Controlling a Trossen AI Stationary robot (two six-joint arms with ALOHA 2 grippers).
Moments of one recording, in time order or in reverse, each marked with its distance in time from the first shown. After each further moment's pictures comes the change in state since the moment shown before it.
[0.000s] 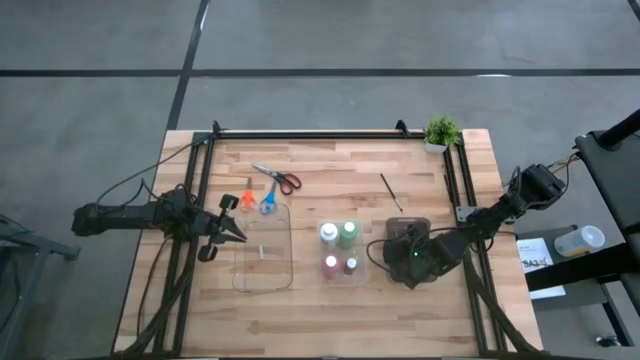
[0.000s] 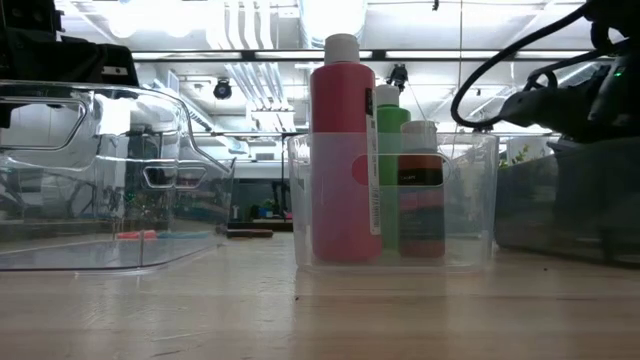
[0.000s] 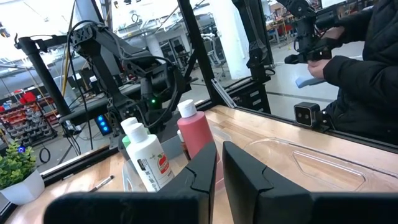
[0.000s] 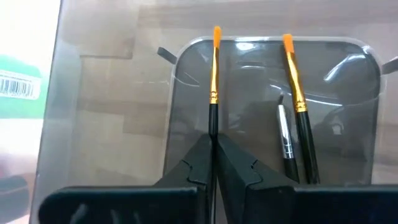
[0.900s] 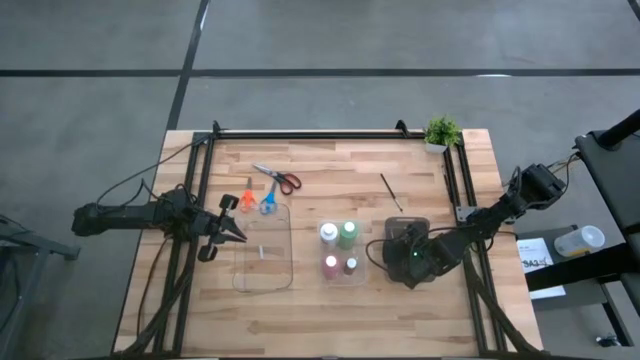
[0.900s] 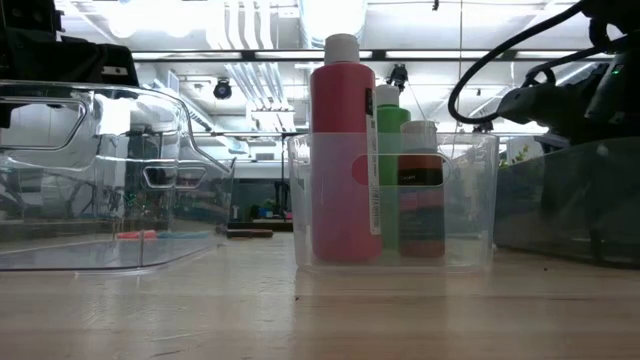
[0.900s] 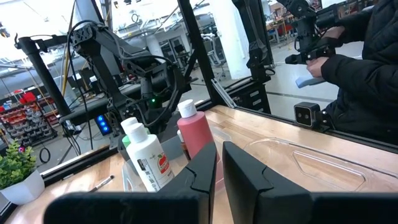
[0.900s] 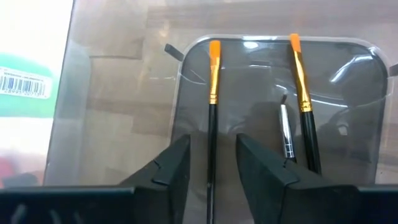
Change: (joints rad) left arm 0.000 0.000 0.000 0.000 0.000 0.000; right arm -0.001 -0.002 0.001 0.017 0.012 -0.009
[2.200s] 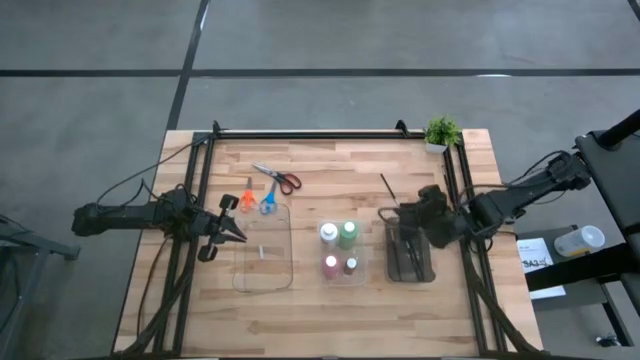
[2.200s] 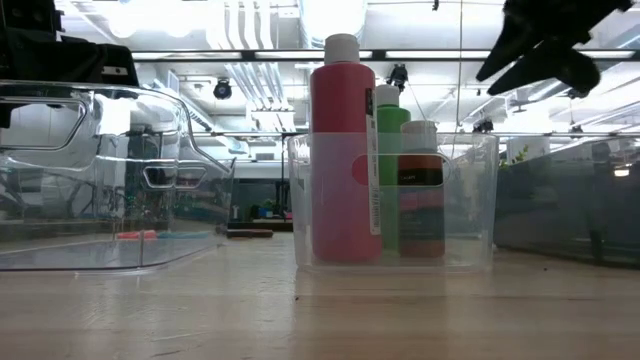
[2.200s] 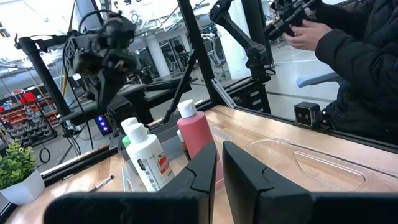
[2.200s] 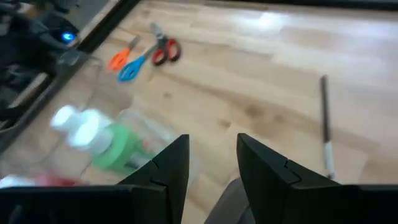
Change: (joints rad) left arm 0.000 0.000 0.000 0.000 0.000 0.000; right arm -0.142 -0.498 0.088 -0.061 0.271 -0.776
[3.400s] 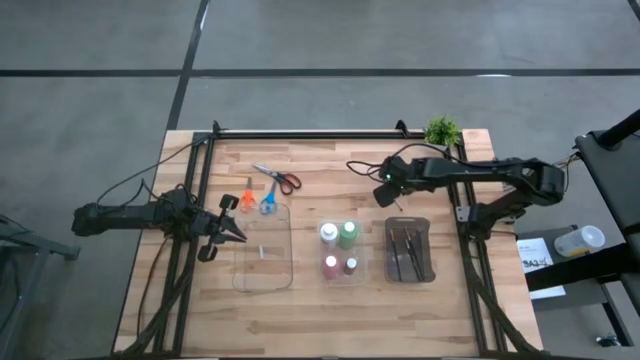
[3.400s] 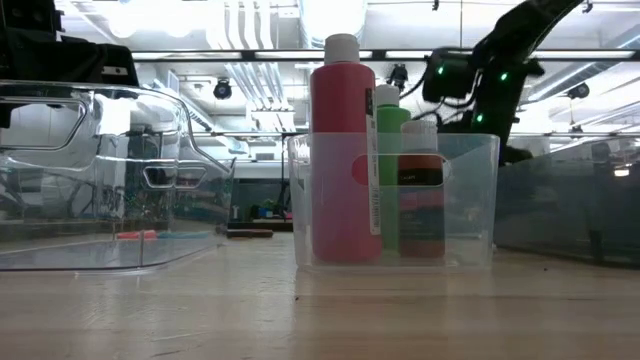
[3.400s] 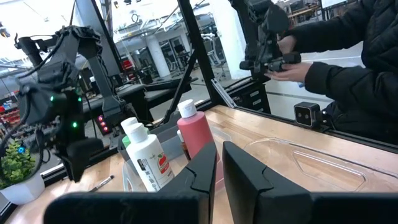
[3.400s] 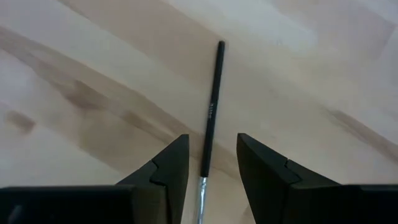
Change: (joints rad) left arm 0.000 0.000 0.000 0.000 0.000 0.000; right arm -0.785 0.433 -0.002 0.110 -0.508 -0.654
